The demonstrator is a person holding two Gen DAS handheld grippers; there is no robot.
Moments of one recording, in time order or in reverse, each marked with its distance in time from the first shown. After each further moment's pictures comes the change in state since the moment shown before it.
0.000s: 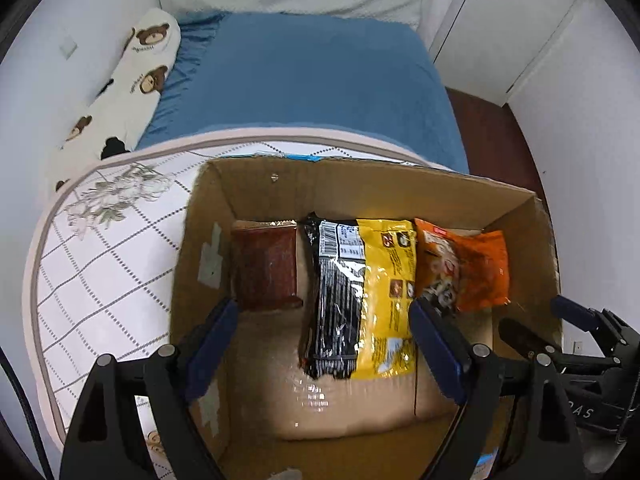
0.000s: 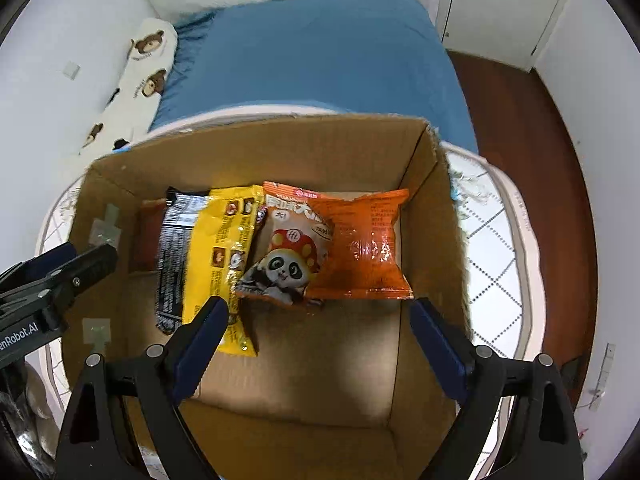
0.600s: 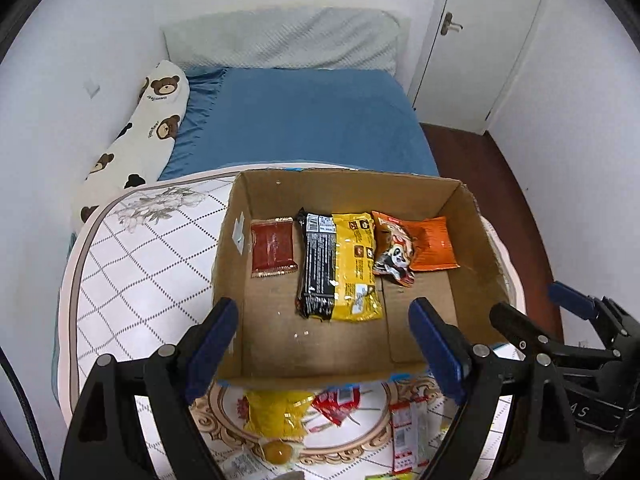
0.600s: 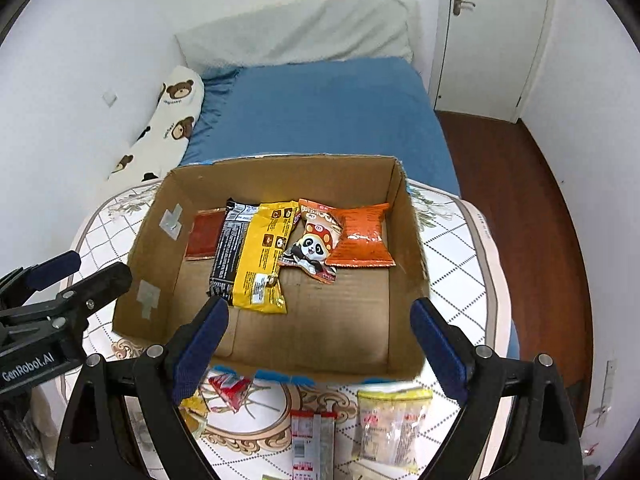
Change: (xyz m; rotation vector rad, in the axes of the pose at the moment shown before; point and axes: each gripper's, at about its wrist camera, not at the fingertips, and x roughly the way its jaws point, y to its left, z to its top) left arm -0.115 -0.021 -0.086 0.042 -0.197 0.004; right arm -0.120 0.015 -0.091 -0.023 -0.230 0.003
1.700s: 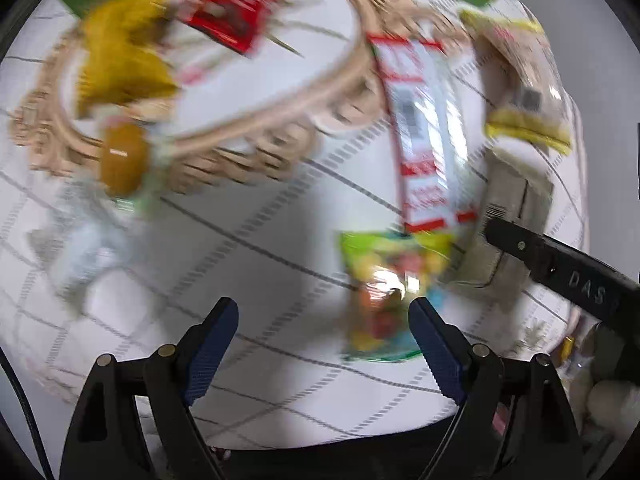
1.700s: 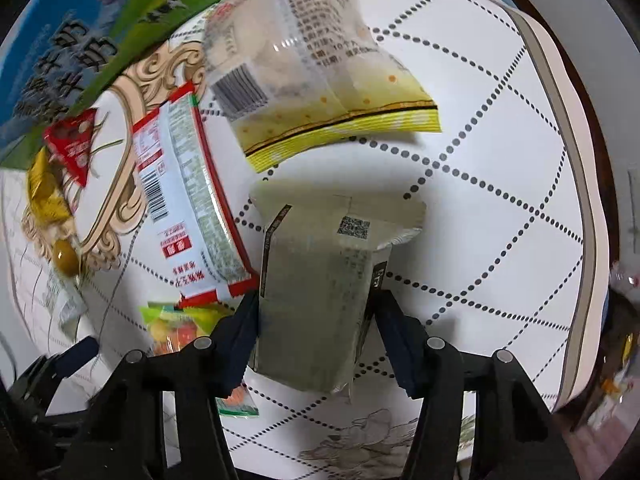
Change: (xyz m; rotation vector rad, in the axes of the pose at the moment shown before) left arm 0.130 -0.060 -0.279 0.076 0.639 -0.086; right arm 0.102 -0.082 -0.286 0.307 0.503 -0.021
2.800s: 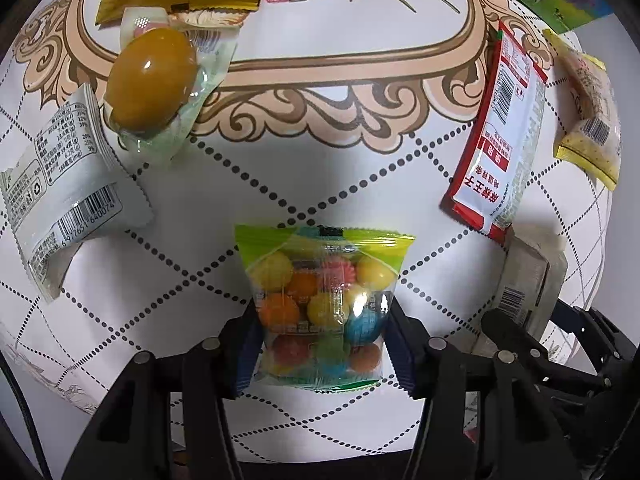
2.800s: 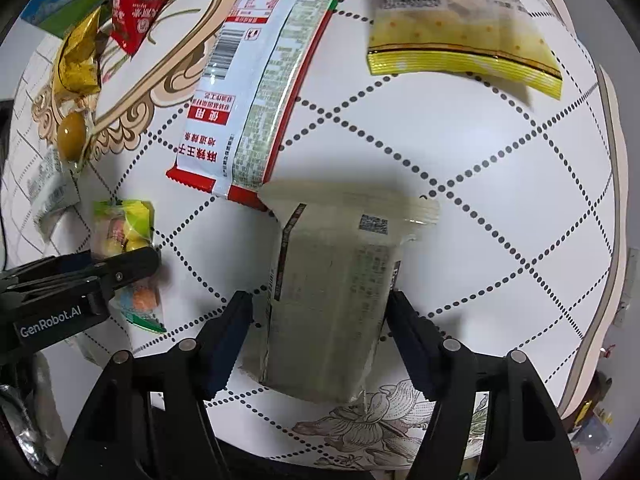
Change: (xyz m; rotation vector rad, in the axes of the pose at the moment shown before) left arm 0.032 0.030 -0.007 -0.153 0.005 -0.009; right arm 0.041 0.059 -0.068 -0.241 0.056 -0.056
